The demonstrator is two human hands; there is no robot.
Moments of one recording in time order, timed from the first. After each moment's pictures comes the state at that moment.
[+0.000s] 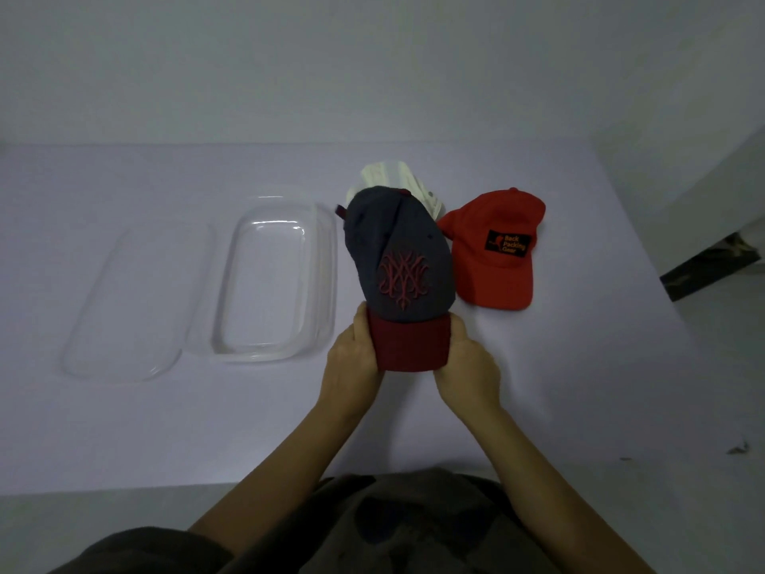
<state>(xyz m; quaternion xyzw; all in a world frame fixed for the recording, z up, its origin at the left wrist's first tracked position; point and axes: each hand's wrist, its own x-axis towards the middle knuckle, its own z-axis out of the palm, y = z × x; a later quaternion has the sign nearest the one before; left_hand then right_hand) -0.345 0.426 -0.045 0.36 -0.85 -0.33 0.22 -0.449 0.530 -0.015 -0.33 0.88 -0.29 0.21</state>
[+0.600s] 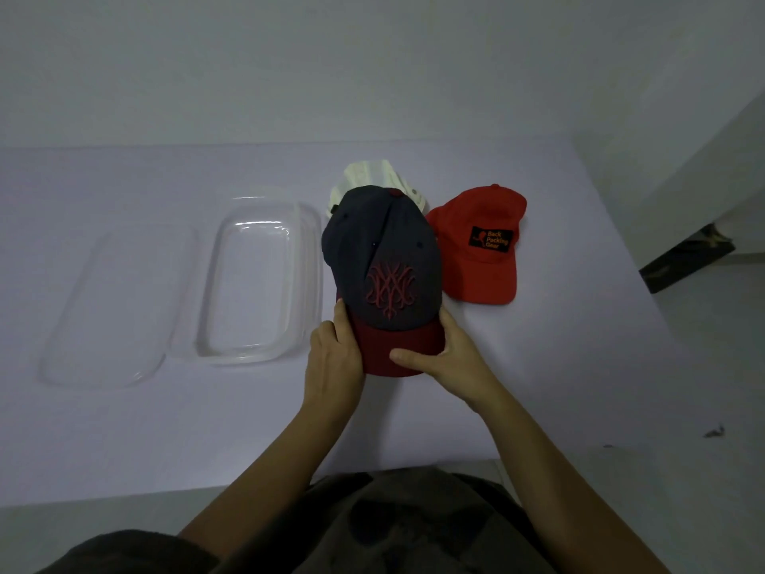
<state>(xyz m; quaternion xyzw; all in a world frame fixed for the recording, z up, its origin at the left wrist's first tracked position) -0.341 0.432 -0.054 0.39 -0.88 -0.20 0.19 -0.469 0.540 -0.012 -0.28 0.70 -0.51 0.42</state>
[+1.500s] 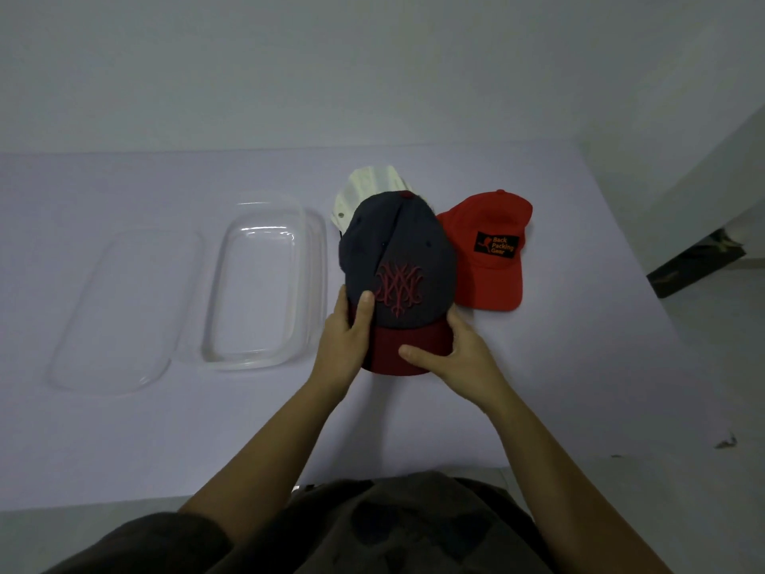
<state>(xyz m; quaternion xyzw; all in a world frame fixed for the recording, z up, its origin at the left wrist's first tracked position) -0.367 0.412 -0.008 0.40 -0.65 -0.63 0.17 -0.476 0.536 -0.011 -0.30 0.72 -0.50 0.38</state>
